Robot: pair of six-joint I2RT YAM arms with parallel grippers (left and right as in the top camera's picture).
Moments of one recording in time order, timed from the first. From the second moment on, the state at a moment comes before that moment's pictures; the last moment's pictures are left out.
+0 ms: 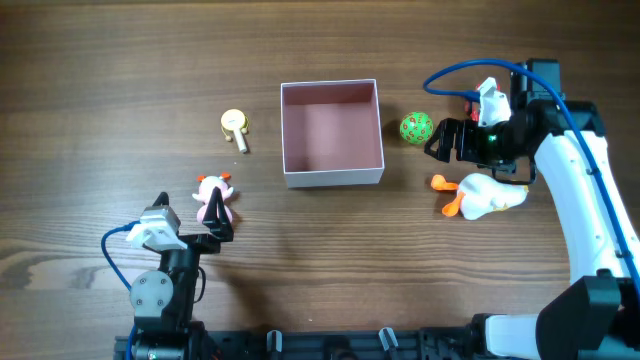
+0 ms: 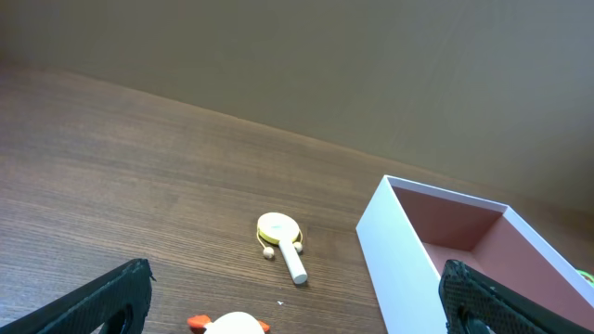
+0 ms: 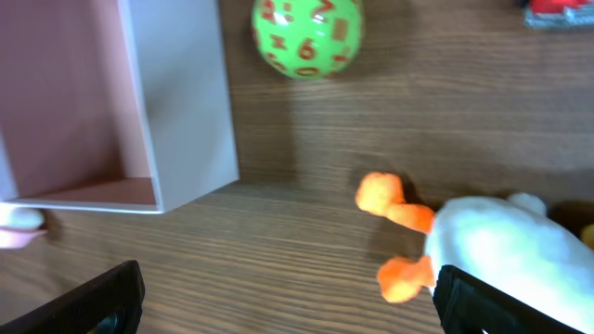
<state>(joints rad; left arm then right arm) -0.04 0.01 0.01 -0.07 -0.01 -0.31 -0.05 1.55 1.27 -1.06 -0.34 0.08</state>
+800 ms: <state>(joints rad) -0.04 0.01 0.01 -0.07 -0.01 -0.31 -0.06 2.06 1.97 -1.50 -0.08 -0.15</state>
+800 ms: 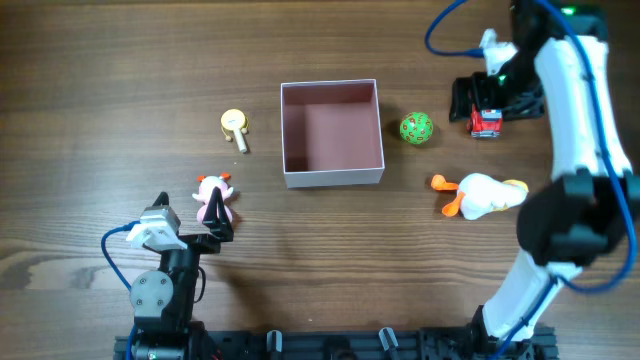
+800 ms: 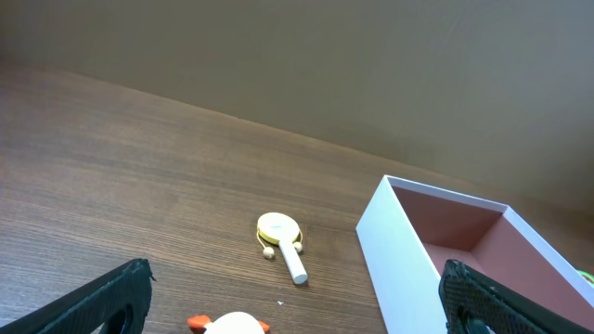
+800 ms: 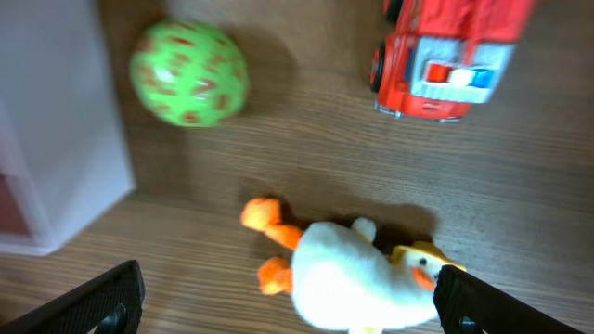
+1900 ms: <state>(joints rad) -0.04 0.01 0.01 -0.07 -0.01 -0.31 -0.17 2.18 1.97 -1.20 -0.08 -0.29</state>
